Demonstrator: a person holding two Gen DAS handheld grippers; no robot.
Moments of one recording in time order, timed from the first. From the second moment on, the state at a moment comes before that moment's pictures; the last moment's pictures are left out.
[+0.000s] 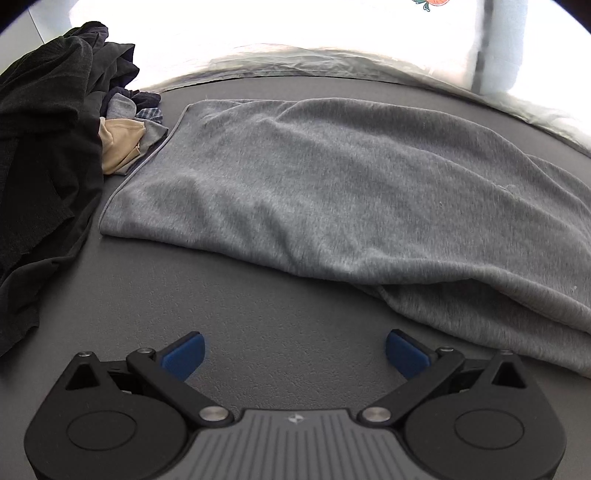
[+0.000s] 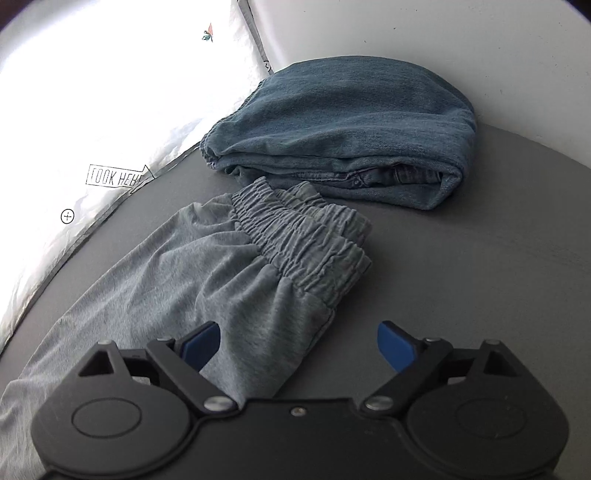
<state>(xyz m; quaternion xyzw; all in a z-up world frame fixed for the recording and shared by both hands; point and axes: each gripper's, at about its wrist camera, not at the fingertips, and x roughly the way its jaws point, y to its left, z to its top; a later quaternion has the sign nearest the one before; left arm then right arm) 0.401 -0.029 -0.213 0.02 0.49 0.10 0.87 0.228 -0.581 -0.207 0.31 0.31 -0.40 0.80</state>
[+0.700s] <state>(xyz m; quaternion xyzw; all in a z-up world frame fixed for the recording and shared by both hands) 0.406 -0.024 -0.213 0.00 0.51 0.11 0.86 0.226 -0.629 -0.219 0.33 0.28 -0.41 0.80</state>
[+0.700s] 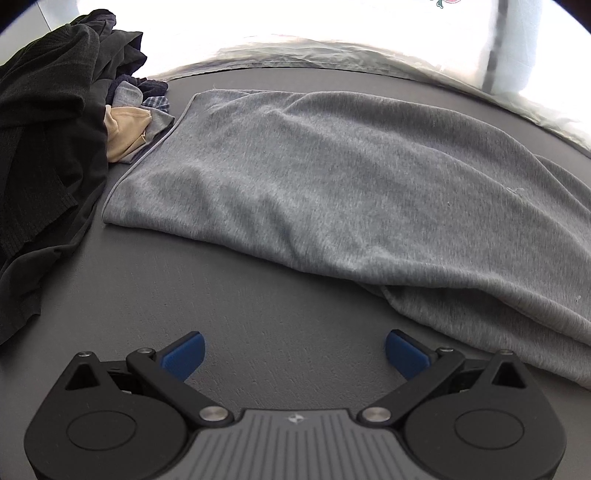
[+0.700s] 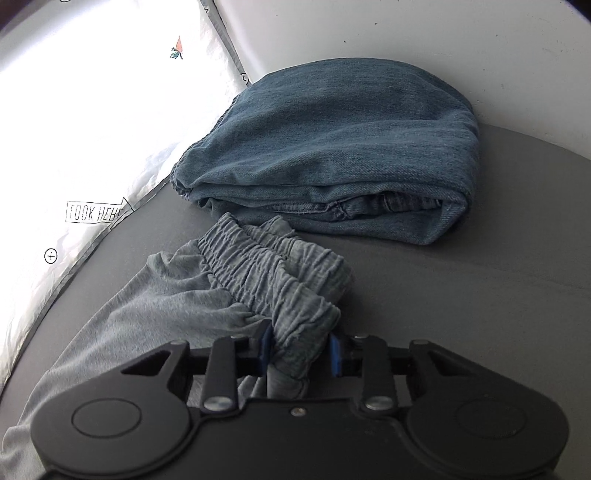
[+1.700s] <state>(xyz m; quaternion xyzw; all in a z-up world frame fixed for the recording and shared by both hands) 0.391 0.051 -0.217 -0.03 0.50 0.05 0.86 0.303 -0.357 -0.183 0.03 0.40 -0.27 0.88</state>
